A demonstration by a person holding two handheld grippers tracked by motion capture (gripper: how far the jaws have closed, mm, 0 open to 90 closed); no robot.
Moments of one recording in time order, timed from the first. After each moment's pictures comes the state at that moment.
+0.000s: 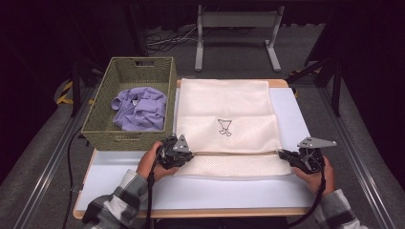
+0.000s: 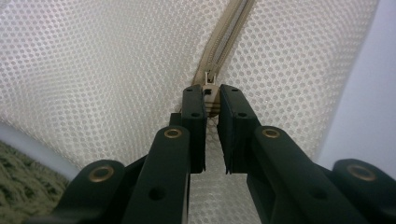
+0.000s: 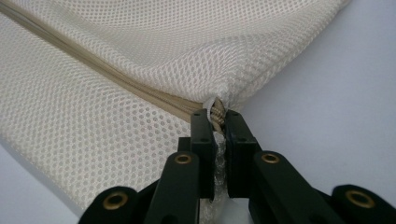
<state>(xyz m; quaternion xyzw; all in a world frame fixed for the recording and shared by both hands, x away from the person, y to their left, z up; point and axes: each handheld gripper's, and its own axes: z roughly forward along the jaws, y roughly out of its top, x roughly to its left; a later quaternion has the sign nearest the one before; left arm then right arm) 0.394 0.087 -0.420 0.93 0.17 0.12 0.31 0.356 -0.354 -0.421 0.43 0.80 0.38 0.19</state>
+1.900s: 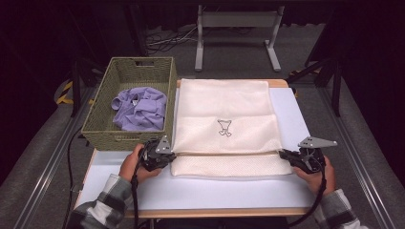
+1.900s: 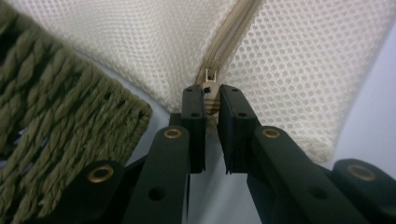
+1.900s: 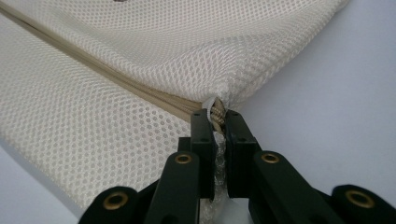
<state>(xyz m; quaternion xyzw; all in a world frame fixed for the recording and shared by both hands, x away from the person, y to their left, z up) 0.391 0.139 -0.428 0.92 0.20 0.13 0.30 0.356 -0.357 -0.419 0.43 0.79 0.38 0.19</state>
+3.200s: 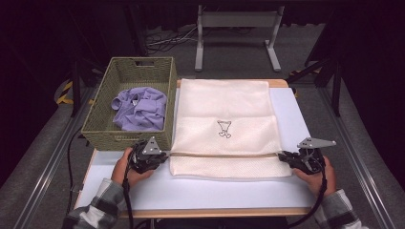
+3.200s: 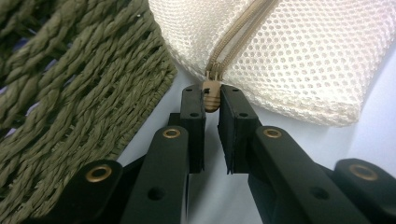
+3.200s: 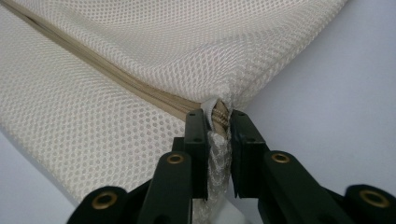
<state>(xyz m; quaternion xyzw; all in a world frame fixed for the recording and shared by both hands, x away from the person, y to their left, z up) 0.385 0.165 -0.436 0.90 0.24 0.14 0.32 0.355 -0.356 -0.421 0.43 0.80 0.37 0.17</state>
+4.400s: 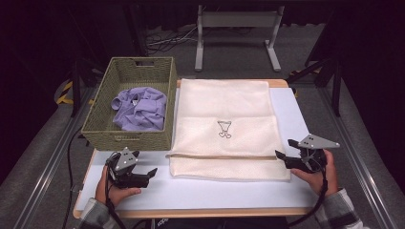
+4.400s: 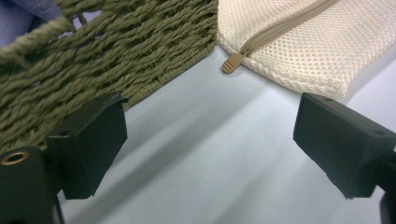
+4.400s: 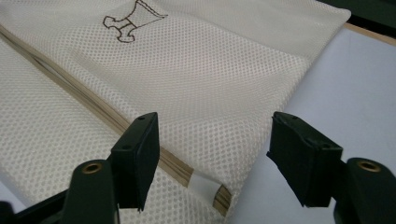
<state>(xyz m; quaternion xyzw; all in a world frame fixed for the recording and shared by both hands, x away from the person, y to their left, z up) 0.334 0.212 -0.446 0.82 0.35 0.19 0.40 0.348 -0.343 -0.399 0.39 0.79 0.39 0.26</state>
